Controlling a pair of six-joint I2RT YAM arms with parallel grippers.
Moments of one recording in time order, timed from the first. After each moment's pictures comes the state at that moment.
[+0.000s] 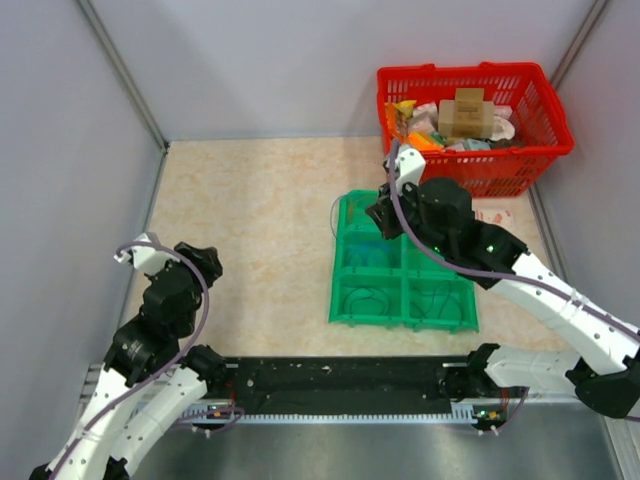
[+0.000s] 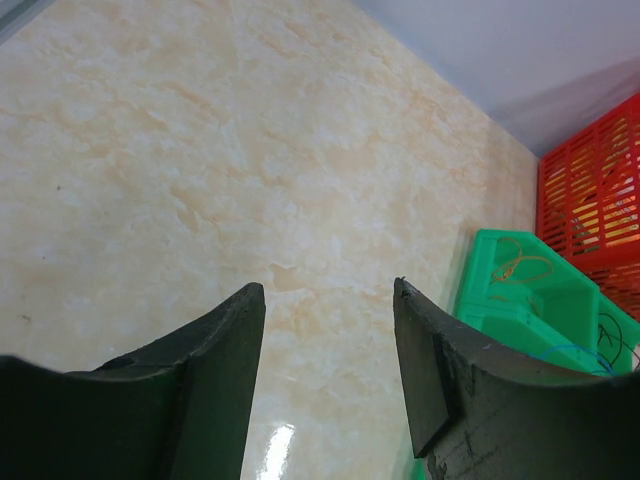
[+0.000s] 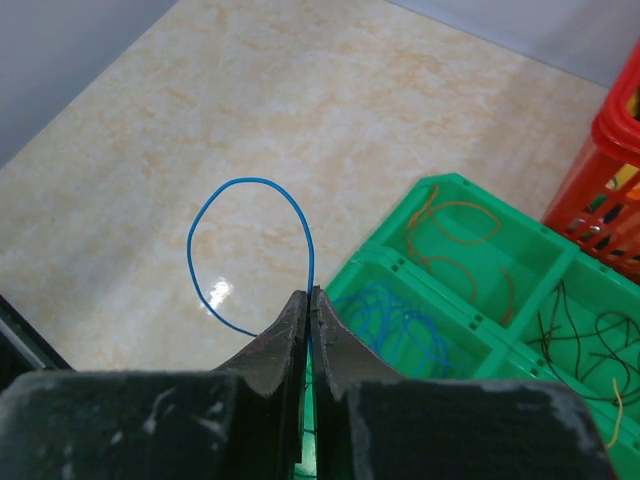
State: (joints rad) left arm -0.53 0.39 0.77 -0.73 -0.67 -0.79; right arm 0.85 1.13 1.26 -0.43 0.15 0.16
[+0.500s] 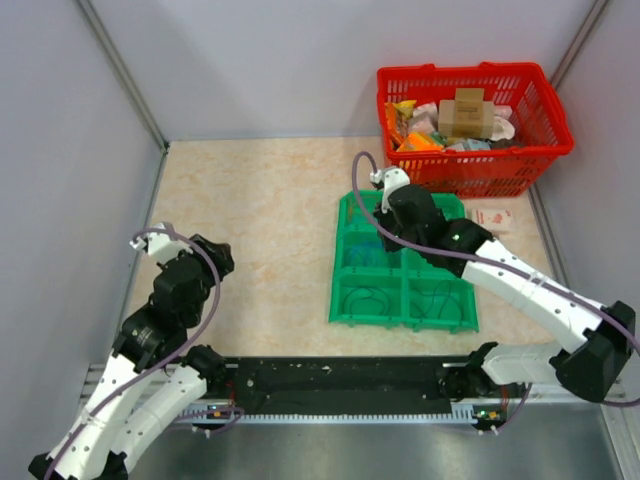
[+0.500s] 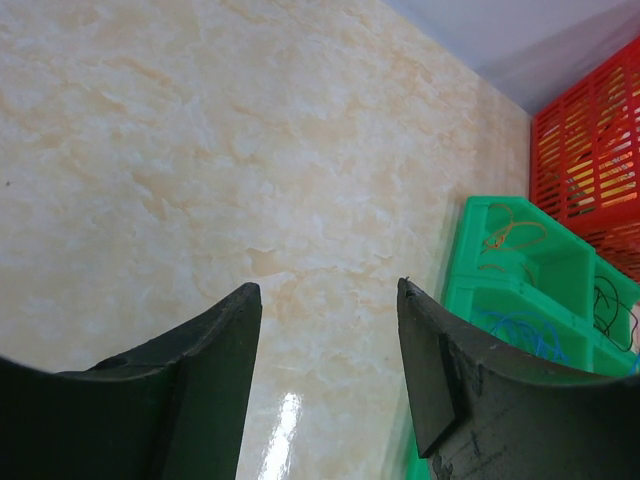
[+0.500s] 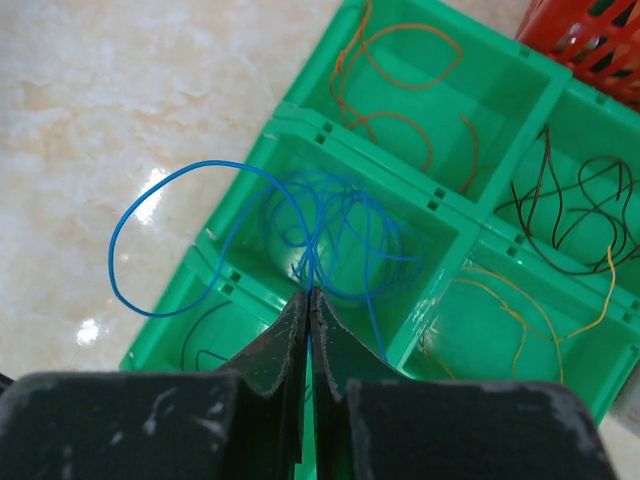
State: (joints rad) left arm -0.53 0.47 0.77 -0.67 -0.59 -0.77; right arm 0.78 1.22 1.16 -0.57 0.23 0.20
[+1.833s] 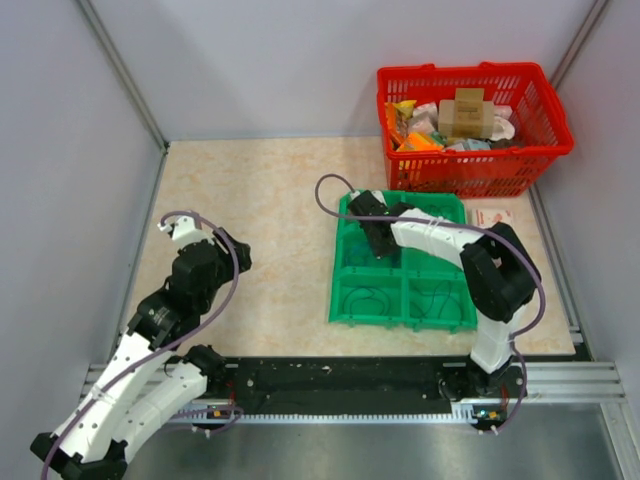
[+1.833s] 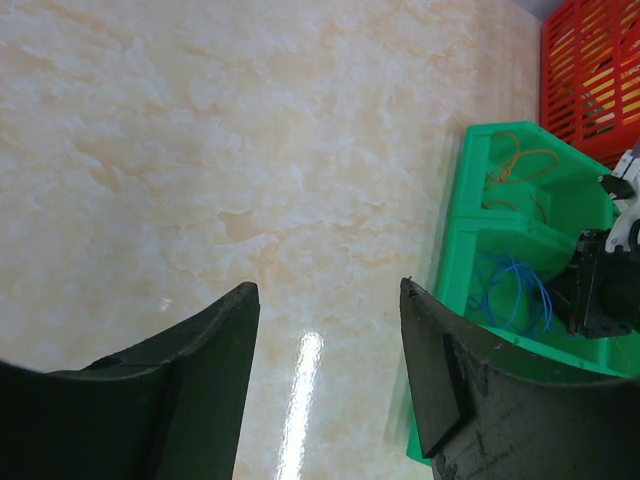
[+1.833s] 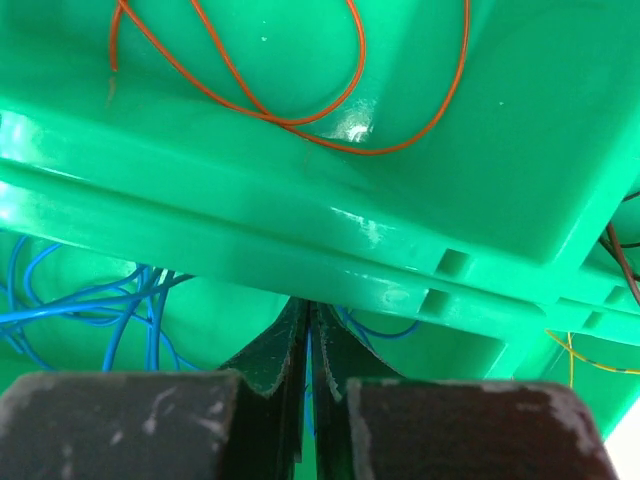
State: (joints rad) left arm -0.53 0.60 0.77 -0.63 -0.45 -0.73; right arm 0.69 1.84 1.27 -0.65 0.41 0.27
